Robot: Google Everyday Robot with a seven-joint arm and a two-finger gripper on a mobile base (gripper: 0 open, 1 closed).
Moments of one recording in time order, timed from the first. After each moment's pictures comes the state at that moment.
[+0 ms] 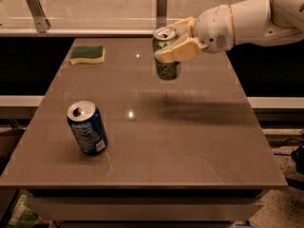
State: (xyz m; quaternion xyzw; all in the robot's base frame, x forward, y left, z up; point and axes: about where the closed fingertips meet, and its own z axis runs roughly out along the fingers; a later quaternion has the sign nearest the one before) arm 0.577 -0.042 0.972 -0.57 0.60 0.32 0.46
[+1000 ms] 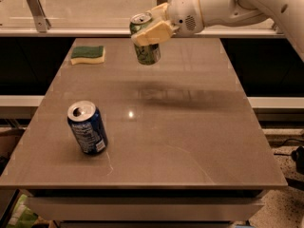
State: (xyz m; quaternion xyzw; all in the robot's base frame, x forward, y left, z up) arm 0.630 0.010 0.985 -0.56 0.61 0.31 0.46
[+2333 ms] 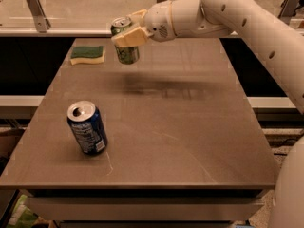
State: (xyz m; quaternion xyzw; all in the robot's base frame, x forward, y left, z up) arm 0.672 0.069 0.960 -0.55 0.59 0.32 0.49
